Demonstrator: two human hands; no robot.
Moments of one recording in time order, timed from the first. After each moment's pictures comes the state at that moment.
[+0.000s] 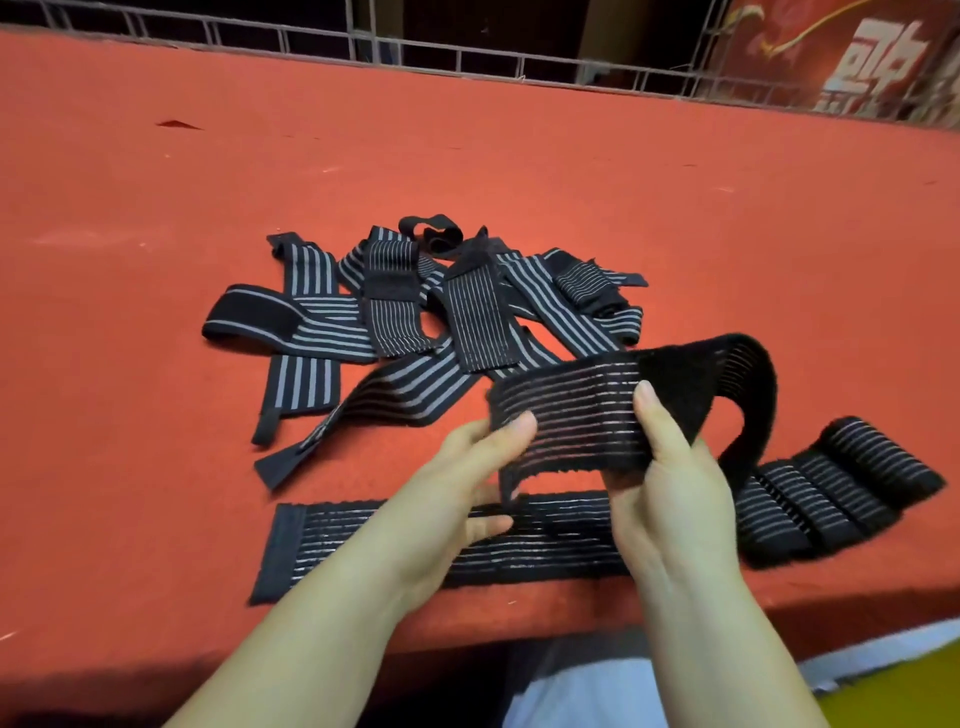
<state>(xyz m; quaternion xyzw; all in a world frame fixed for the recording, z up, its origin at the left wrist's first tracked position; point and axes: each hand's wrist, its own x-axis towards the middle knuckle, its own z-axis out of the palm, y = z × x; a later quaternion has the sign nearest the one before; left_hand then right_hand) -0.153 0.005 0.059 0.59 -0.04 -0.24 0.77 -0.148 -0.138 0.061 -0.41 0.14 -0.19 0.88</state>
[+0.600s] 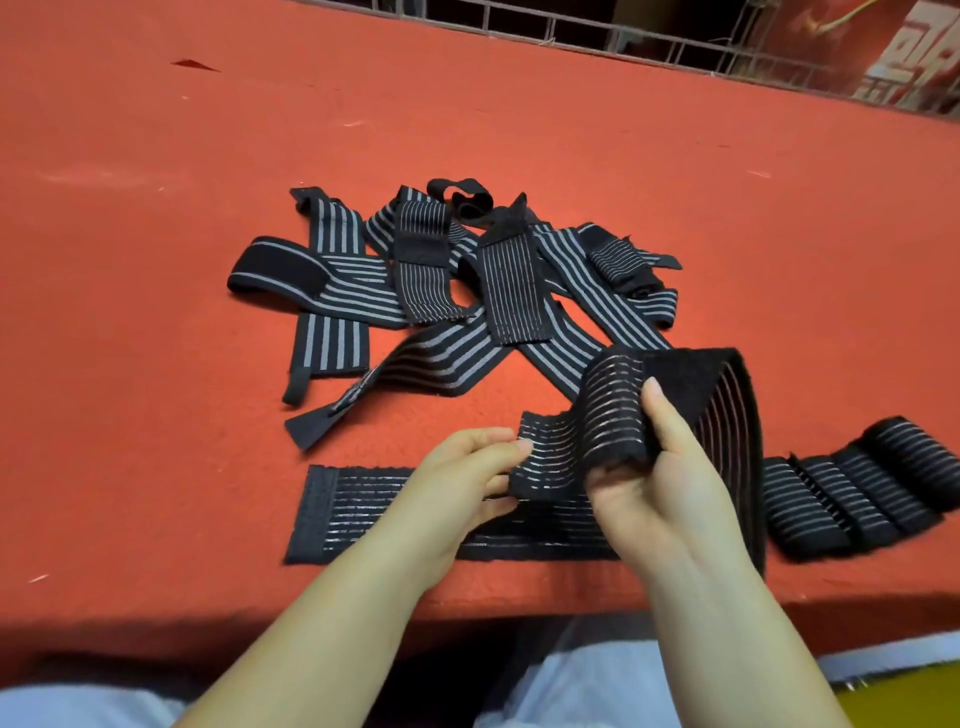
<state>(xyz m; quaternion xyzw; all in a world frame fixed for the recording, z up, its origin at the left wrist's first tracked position) -0.138 0.020 0.014 0.55 0.09 -0.21 0.80 -0.142 -0.110 0.052 -0.28 0.22 -0.03 0.93</state>
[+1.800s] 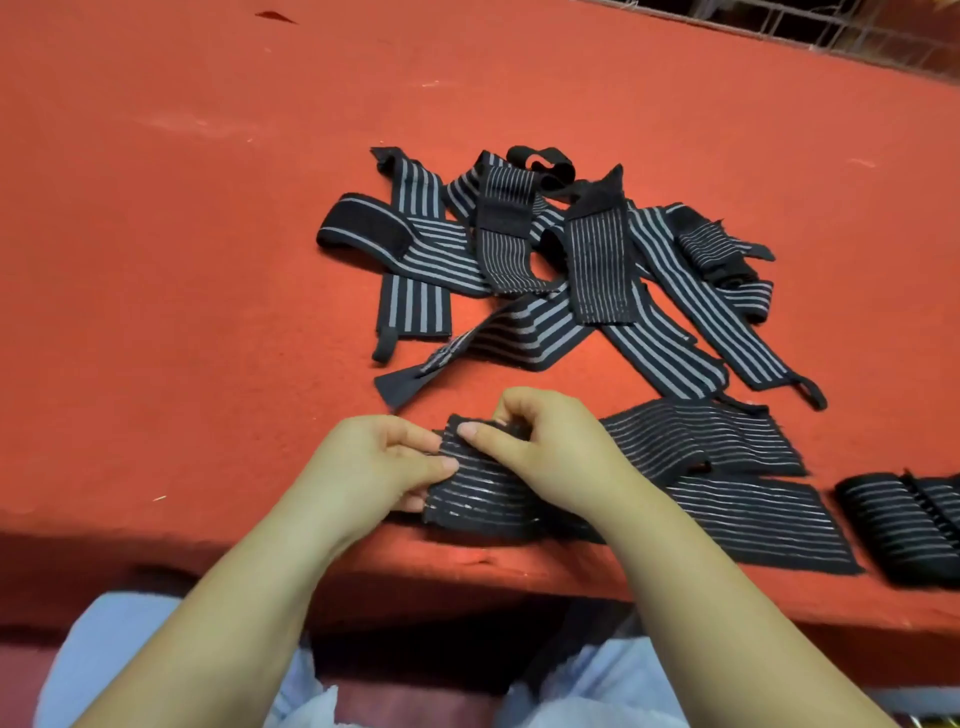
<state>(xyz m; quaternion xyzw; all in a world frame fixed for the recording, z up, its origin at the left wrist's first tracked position) -0.157 0.132 0.000 0.71 0.15 -0.12 0.67 -0.111 -0.029 0.007 -0.93 -0.17 0.06 0.33</state>
